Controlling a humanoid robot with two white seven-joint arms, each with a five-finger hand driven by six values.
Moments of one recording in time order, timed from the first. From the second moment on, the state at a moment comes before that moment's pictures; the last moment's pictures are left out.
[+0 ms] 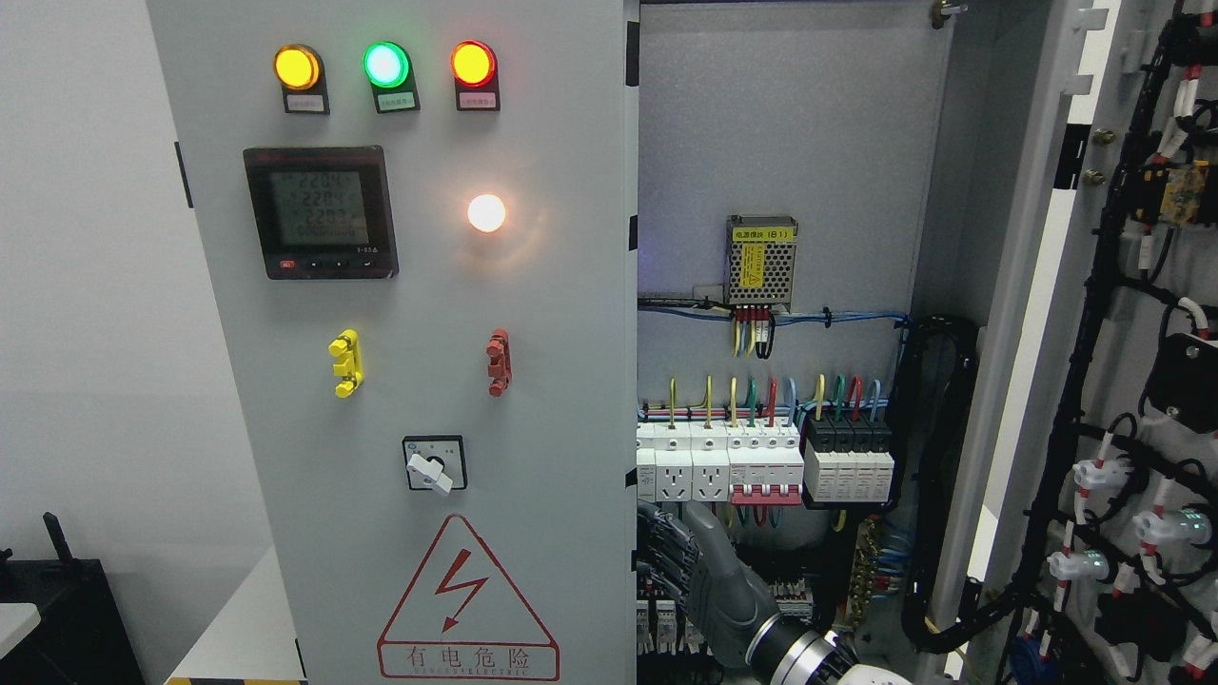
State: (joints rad) left arm 0.13 -0.04 0.32 -0.10 -0.30 -0.12 -0.18; right arm -0.64 -0.17 0.45 -1.34 -0.59 0.15 0.31
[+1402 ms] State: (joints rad) left arm 0.13 -0.04 0.32 -0.10 -0.30 -0.12 -0.18; right arm -0.66 -0.18 0.44 -1.34 -0.65 0.20 0.37
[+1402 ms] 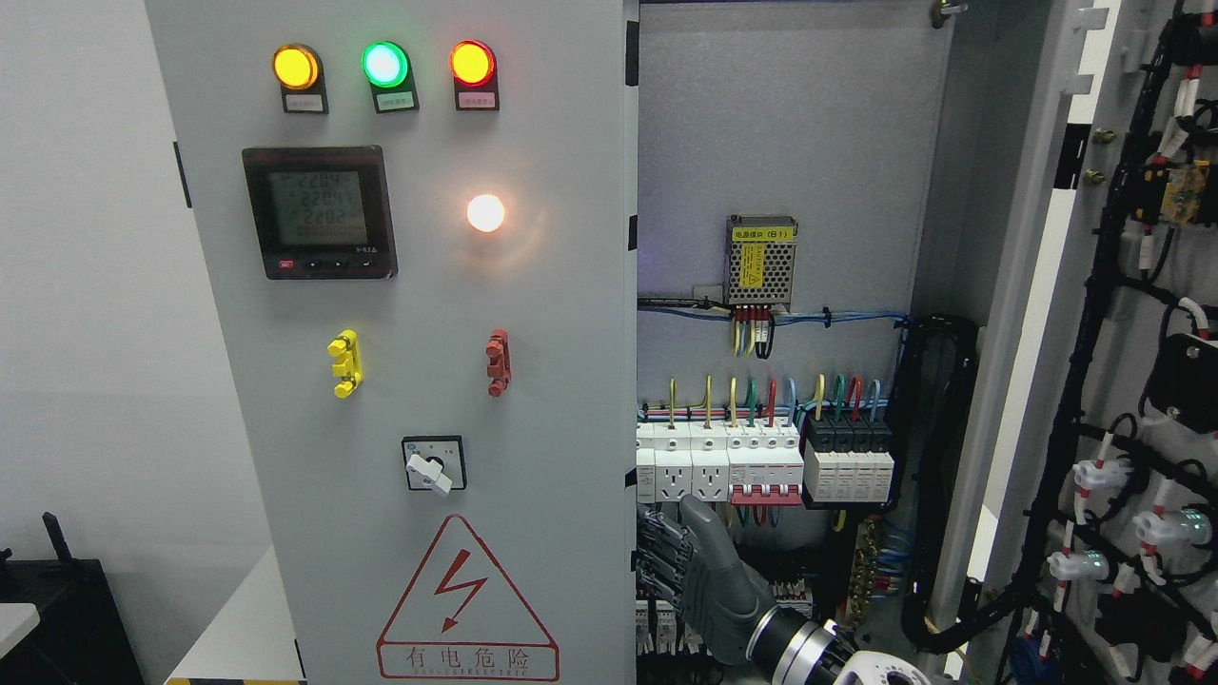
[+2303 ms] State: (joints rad) left arm 0.13 -0.04 0.32 -0.10 -0.30 -0.12 -0.18; right arm -0.67 -0.18 0.44 -1.34 -0.66 0.21 0.43
